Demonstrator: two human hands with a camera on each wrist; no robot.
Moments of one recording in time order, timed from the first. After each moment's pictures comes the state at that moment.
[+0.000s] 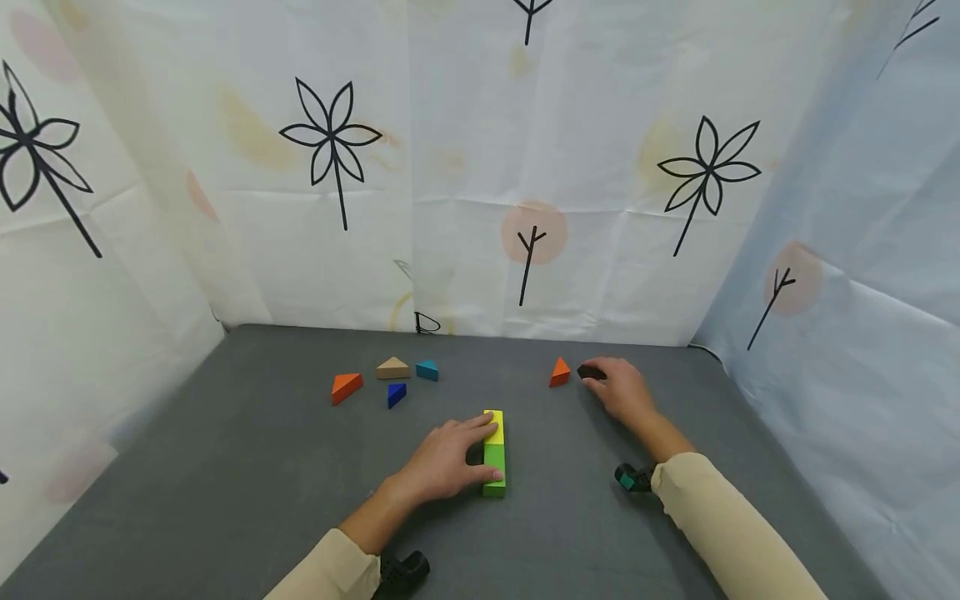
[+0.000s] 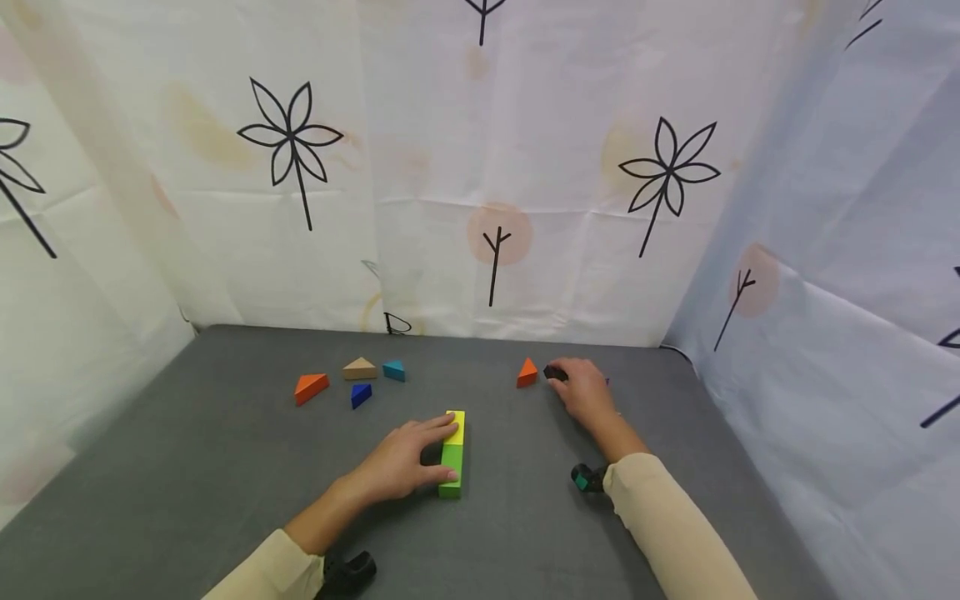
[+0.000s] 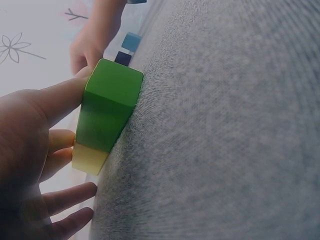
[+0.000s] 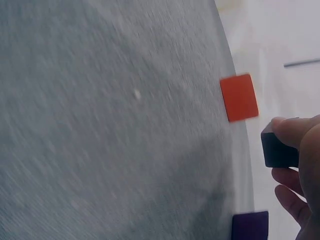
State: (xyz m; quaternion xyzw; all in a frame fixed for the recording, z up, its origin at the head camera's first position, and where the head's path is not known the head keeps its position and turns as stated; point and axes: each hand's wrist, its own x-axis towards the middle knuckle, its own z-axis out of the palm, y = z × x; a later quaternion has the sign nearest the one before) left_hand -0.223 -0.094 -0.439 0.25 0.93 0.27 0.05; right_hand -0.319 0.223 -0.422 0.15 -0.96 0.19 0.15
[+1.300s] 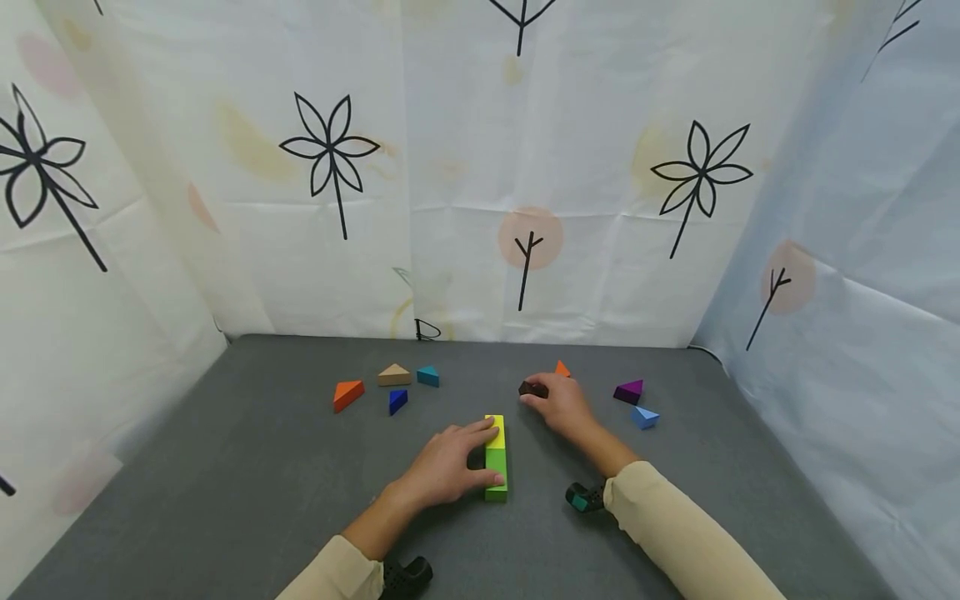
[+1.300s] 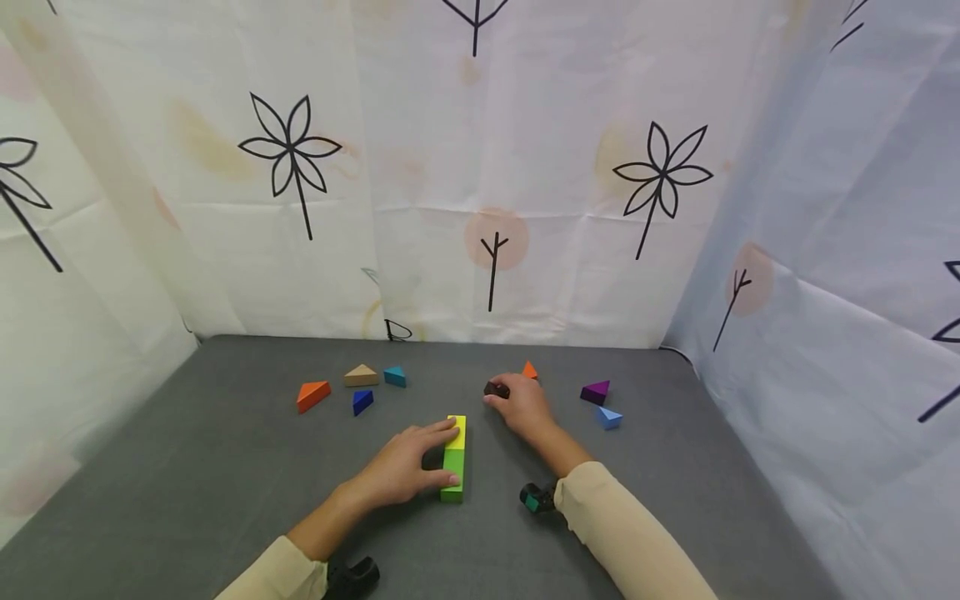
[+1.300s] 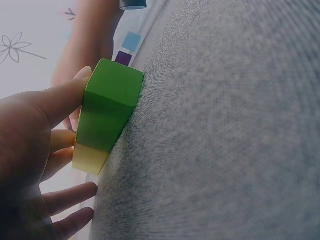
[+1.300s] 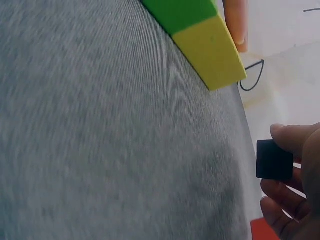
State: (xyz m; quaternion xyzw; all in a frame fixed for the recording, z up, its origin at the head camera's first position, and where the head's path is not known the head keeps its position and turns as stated) left_hand -0.224 -0.091 -0.439 0.24 0.93 0.26 0.05; right_hand -0.304 0.135 -0.432 0.16 -0.94 0.29 0.12
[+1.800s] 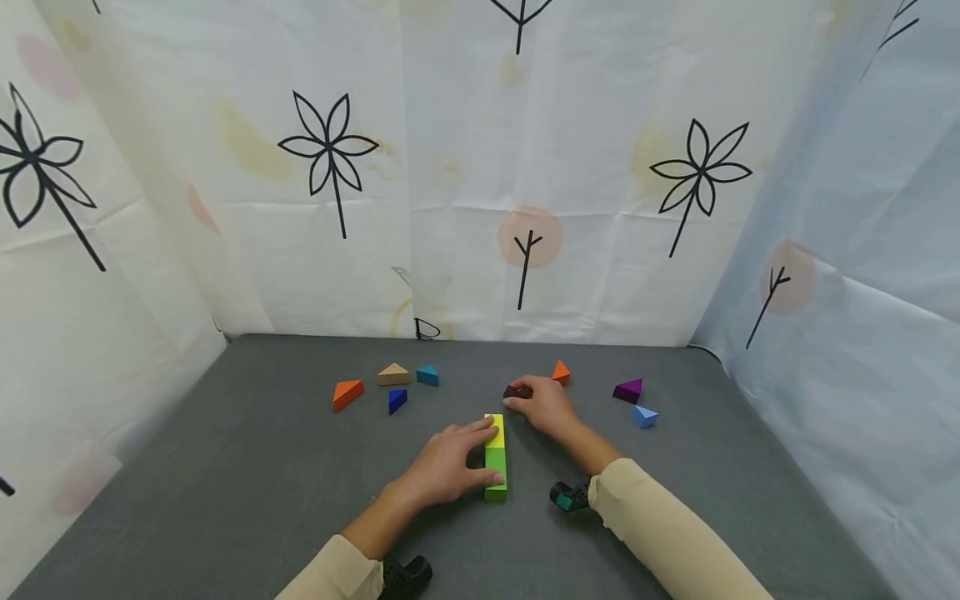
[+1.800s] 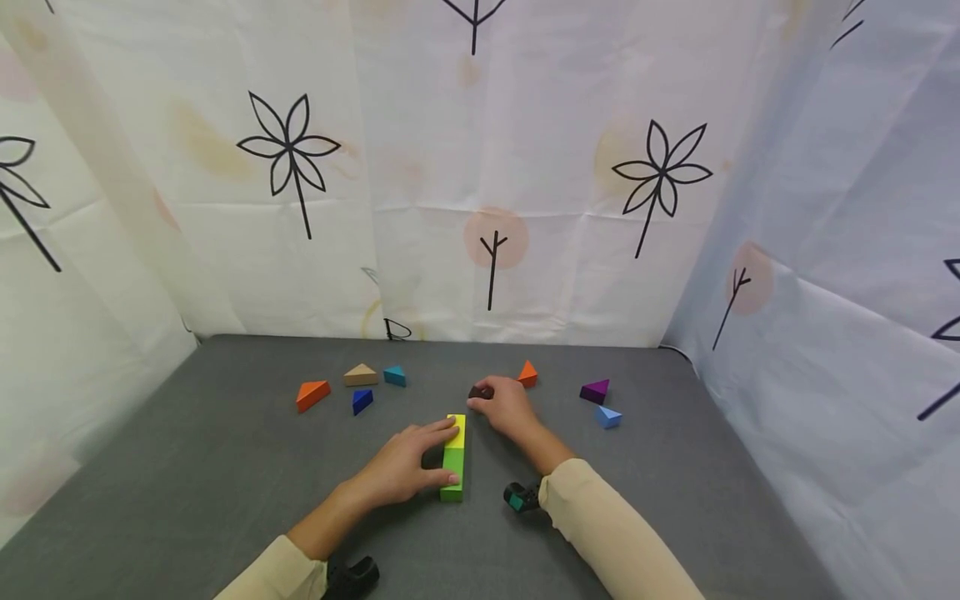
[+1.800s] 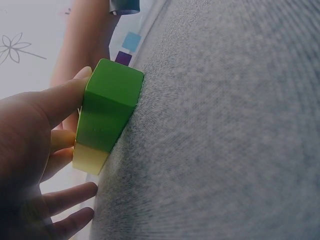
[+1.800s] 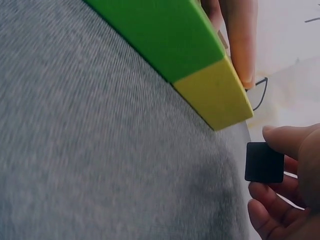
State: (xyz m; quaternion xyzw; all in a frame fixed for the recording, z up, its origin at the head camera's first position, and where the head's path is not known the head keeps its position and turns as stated) left_hand -0.224 -0.091 -0.438 0.24 0.93 0.28 0.07; right_hand -0.303 0.111 -0.430 0.12 -0.93 0.34 0.04
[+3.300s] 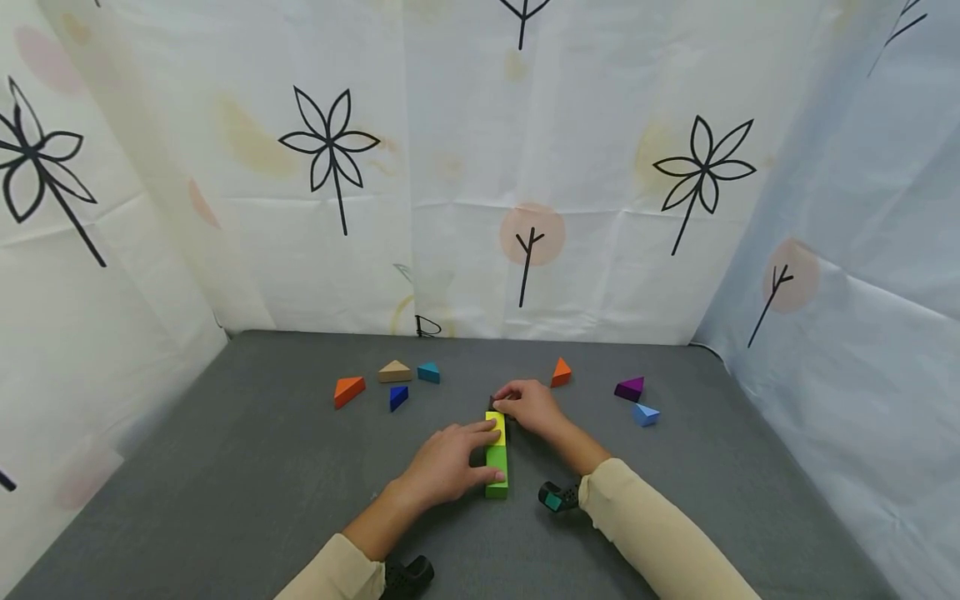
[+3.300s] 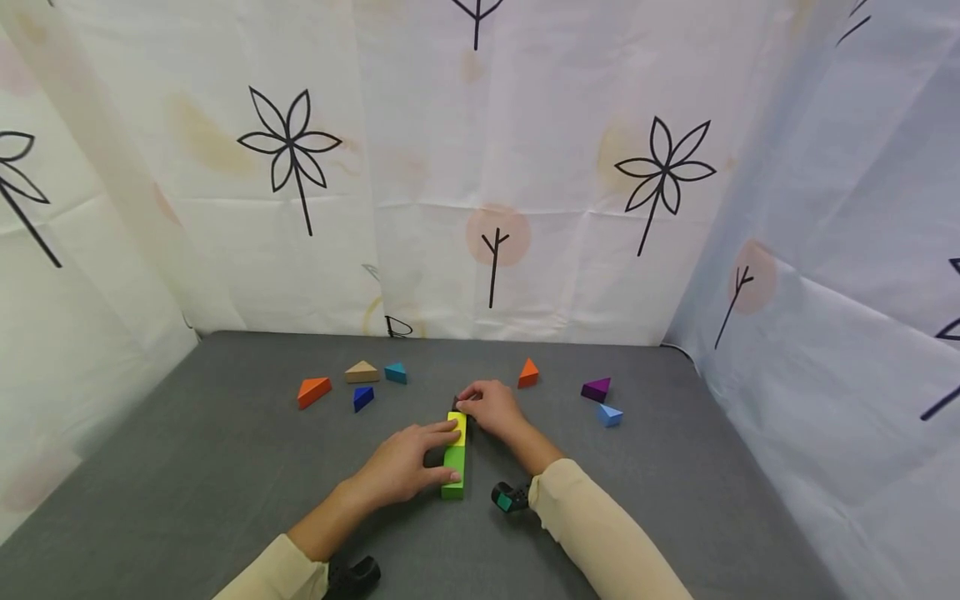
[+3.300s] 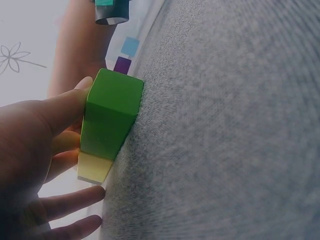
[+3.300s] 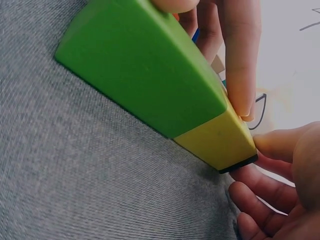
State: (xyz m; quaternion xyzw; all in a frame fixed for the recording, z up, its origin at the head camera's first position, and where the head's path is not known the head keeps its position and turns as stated) left_hand -0.218 -0.090 -0.432 0.26 0.93 0.24 0.04; right_hand -0.300 0.095 -0.433 0.13 -0.91 0.40 -0.03
